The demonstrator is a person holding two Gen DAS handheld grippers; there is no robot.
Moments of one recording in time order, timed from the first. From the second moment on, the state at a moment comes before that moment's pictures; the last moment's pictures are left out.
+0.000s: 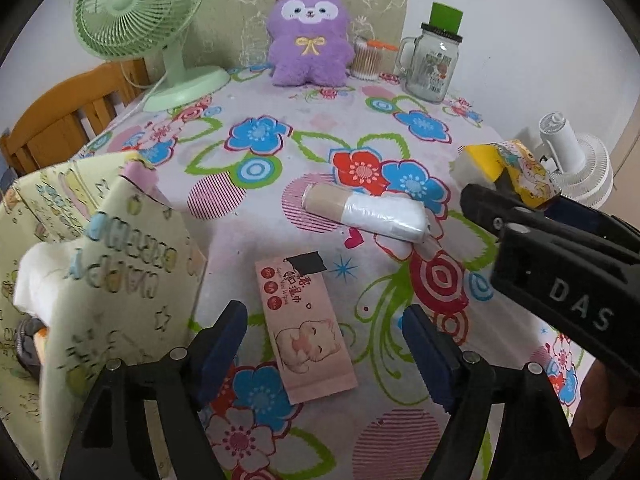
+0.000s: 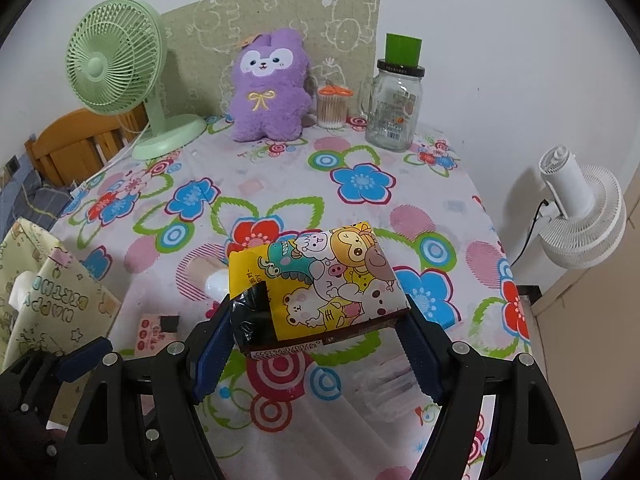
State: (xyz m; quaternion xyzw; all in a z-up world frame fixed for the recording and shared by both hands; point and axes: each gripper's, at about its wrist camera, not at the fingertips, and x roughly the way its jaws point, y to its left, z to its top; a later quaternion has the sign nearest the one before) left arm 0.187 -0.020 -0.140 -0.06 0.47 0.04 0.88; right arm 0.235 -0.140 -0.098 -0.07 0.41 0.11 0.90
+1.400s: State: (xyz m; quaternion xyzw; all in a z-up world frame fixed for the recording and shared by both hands) left arm 0.155 -0.011 -0.095 -0.07 0.43 0.04 0.90; right arm 0.208 -0.126 -0.060 -0.07 0.37 0.13 0.92
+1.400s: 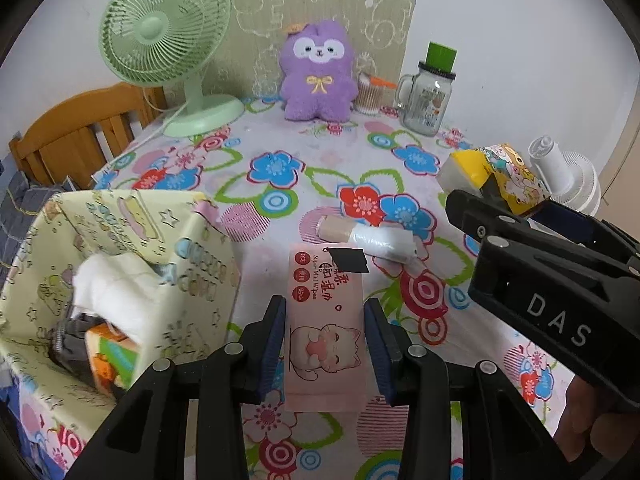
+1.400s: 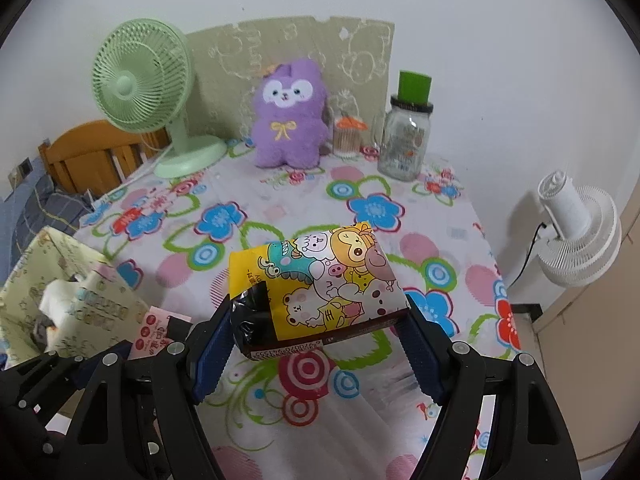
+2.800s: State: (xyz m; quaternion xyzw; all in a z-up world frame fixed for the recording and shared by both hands) left arm 0.076 0.111 -0.041 -0.11 0.36 0.15 0.92; right arm 0.136 0.025 -0.003 -0.12 0.31 0.25 0.91
